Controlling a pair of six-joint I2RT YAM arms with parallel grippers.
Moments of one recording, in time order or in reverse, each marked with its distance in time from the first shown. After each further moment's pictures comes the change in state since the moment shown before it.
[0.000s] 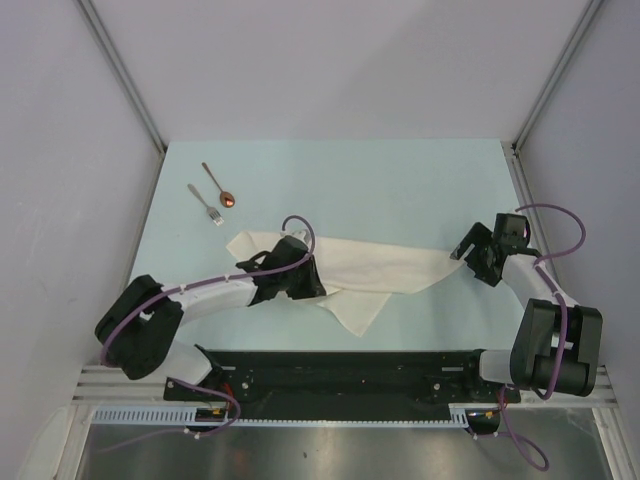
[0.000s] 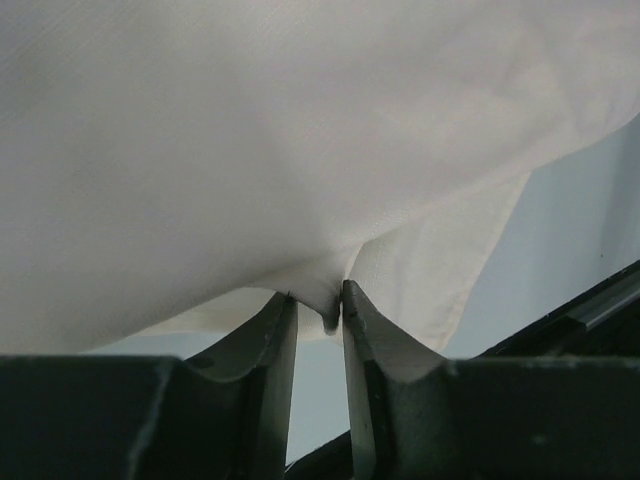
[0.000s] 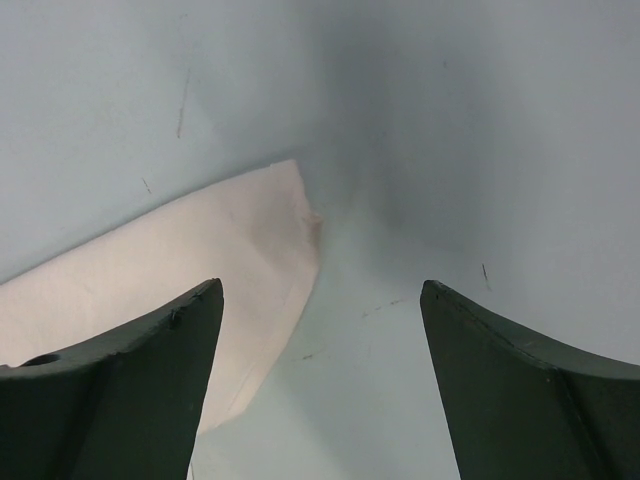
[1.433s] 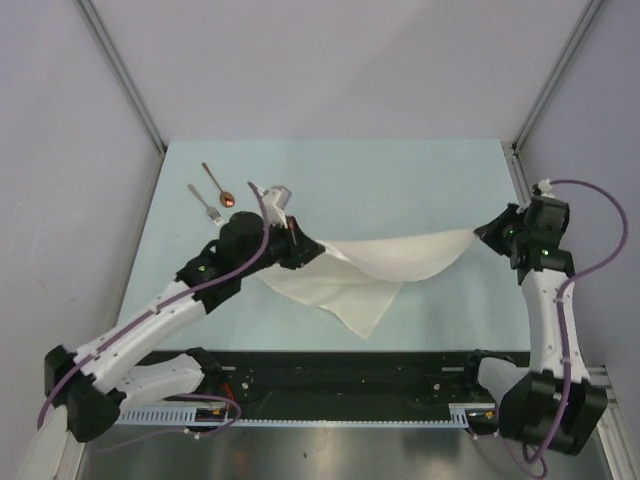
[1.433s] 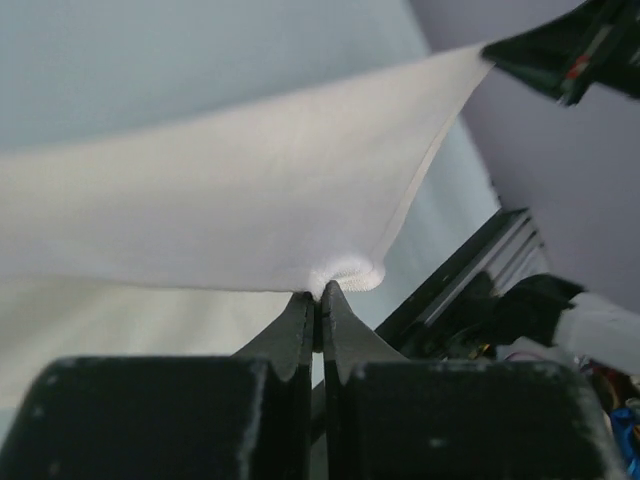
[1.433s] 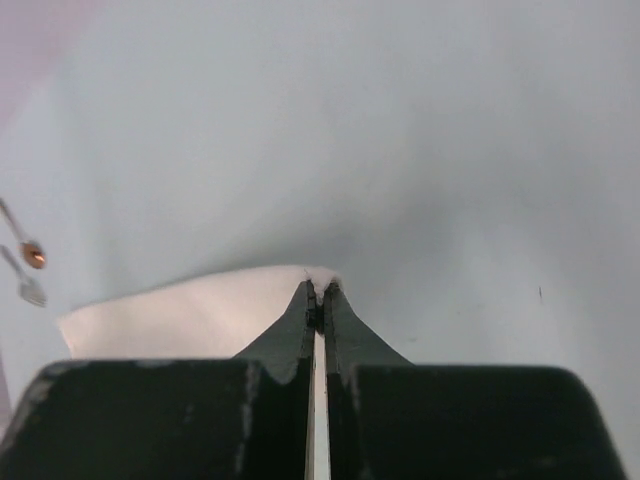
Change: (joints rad) left arm 0.023 -0.363 0.135 -0.079 0.073 0.139; right arm -0.064 -0.230 0.137 -0.121 -0.159 -0.018
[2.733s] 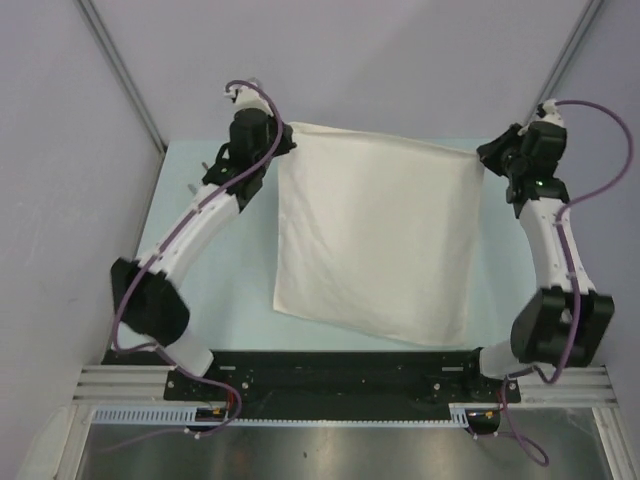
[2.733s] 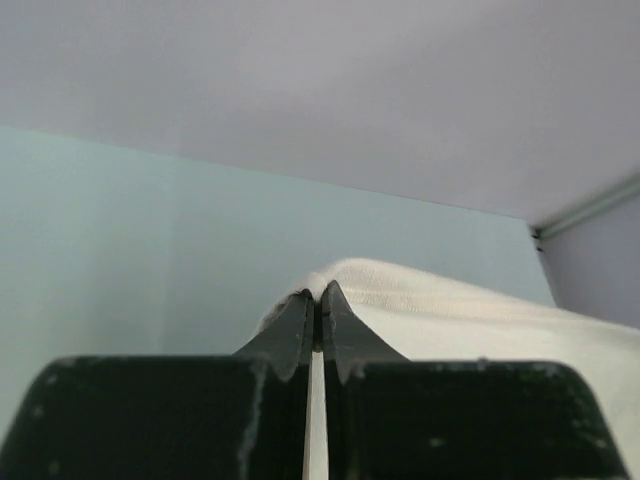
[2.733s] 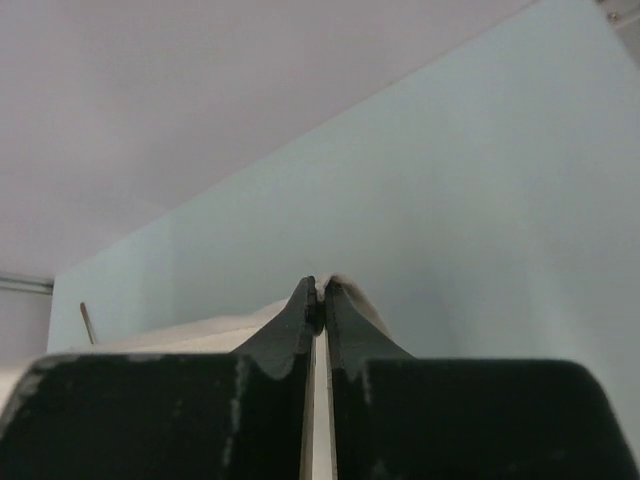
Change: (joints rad) left arm 0.253 0.415 0.643 0.109 -0.397 0.190; right arm 0.101 0.241 0.507 0.178 0.106 0.034
